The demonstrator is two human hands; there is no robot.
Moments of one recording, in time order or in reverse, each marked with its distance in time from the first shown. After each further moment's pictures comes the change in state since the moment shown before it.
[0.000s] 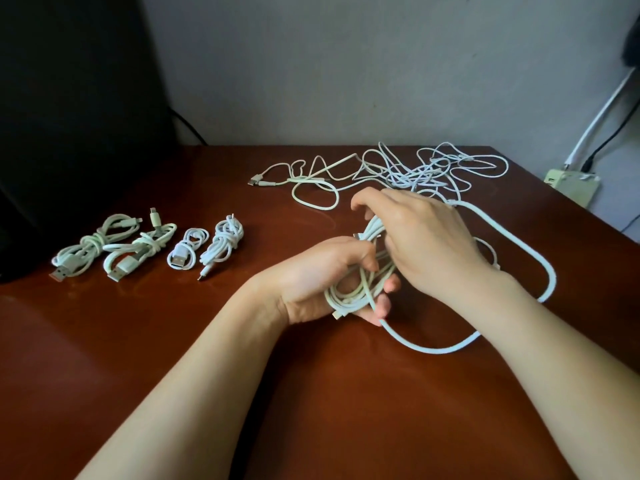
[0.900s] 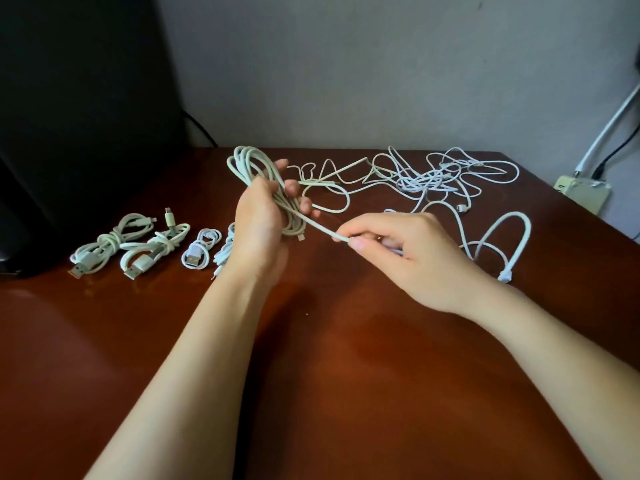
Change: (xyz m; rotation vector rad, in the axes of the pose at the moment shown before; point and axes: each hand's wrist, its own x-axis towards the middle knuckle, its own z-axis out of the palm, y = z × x) left_hand -0.010 0.029 -0.036 -0.433 0.872 0.620; right_hand -0.003 -0.008 0.010 0.718 -0.011 -0.093
